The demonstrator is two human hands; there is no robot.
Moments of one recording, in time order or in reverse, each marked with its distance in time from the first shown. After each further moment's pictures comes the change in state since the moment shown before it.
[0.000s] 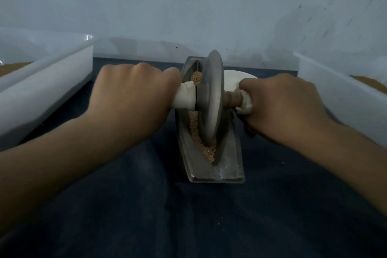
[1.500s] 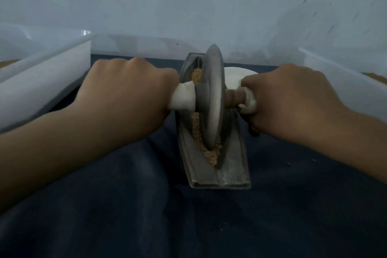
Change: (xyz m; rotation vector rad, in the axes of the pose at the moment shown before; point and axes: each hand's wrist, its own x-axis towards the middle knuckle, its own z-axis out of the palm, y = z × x) left_hand 0.001 -0.011 0.001 -0.024 -0.096 0.059; right_hand 0.007 0.002 -0.009 -0.015 -0.080 -0.034
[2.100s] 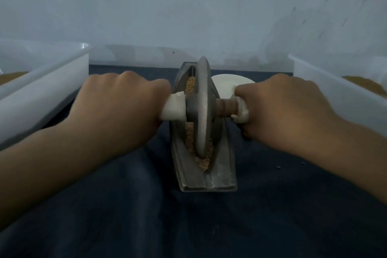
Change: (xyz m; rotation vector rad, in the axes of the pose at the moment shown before) left_hand -0.005 0.000 -0.008 -0.005 0.035 -0.004; right_hand -0.008 -0.001 -0.005 -0.006 0.083 -0.046
